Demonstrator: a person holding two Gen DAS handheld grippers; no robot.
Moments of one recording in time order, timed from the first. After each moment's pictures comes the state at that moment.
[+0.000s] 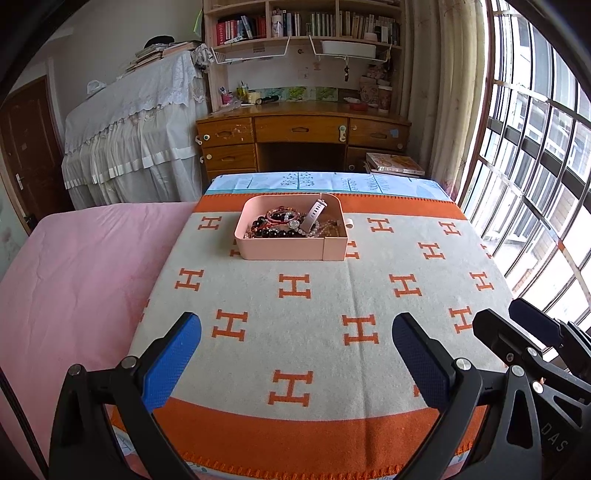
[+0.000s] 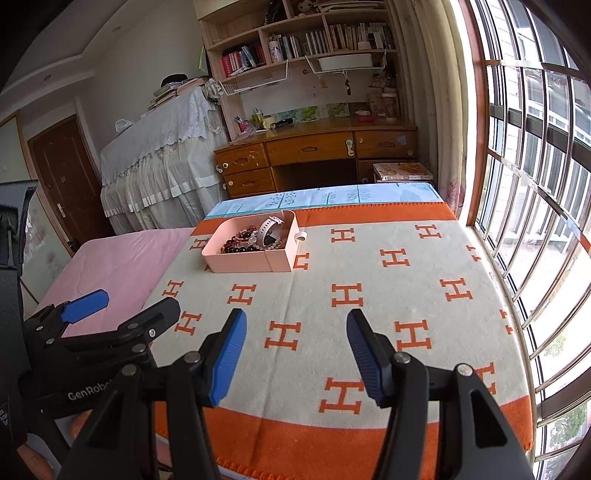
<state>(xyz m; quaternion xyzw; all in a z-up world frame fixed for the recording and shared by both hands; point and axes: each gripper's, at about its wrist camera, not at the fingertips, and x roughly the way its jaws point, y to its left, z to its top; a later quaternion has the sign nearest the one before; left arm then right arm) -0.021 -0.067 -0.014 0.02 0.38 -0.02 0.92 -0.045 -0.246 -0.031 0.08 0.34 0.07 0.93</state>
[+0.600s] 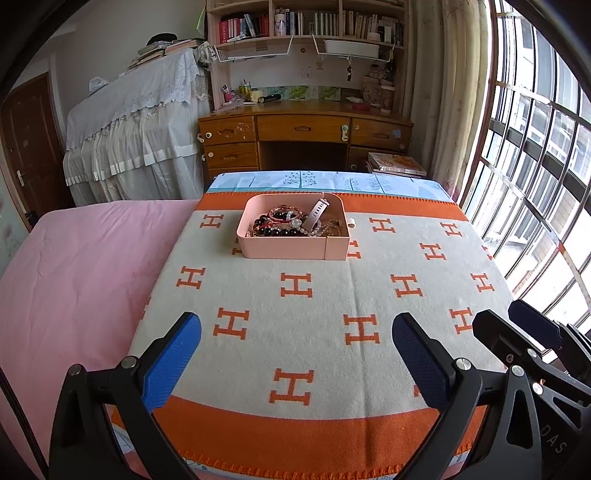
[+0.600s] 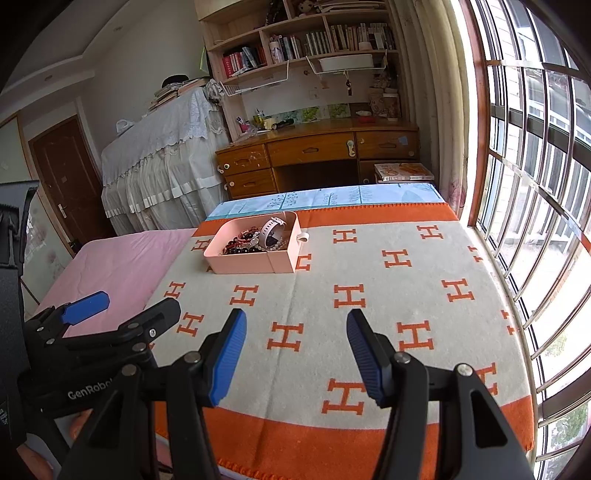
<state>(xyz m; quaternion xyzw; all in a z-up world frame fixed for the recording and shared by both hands) -0.020 -0.065 -0.015 0.02 0.38 -0.02 0.92 -0.045 -0.245 -0.032 0.08 0.34 0.07 0.93</state>
